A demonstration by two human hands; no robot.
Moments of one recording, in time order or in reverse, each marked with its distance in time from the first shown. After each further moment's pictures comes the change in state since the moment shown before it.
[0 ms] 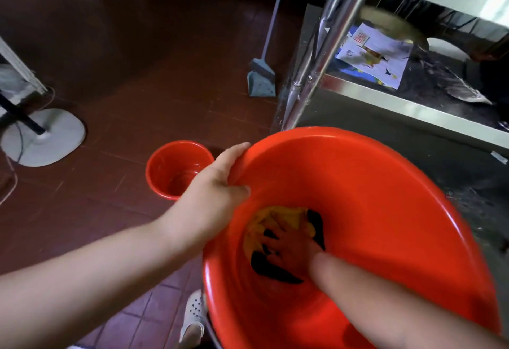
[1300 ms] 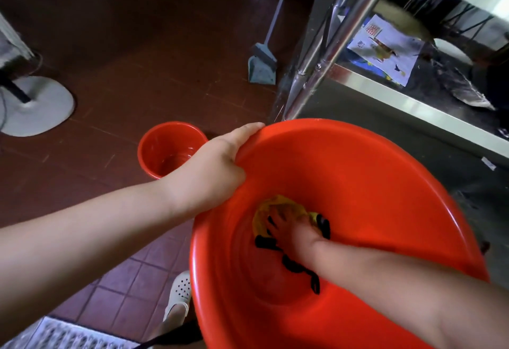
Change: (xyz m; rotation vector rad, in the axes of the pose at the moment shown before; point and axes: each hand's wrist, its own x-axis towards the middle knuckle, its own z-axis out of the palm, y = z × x) left_hand 0.021 0.002 -0.013 0.247 -0.123 0.058; right_hand -0.005 0.001 0.004 -0.213 -0.202 0.079
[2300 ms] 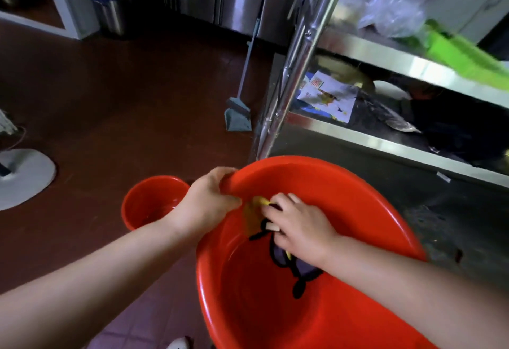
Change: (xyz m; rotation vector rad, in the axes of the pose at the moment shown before) left_hand 0.005 0.018 0.021 -0.078 0.144 -0.053; right_hand -0.097 0.054 -0.114 0.281 0.621 0.157
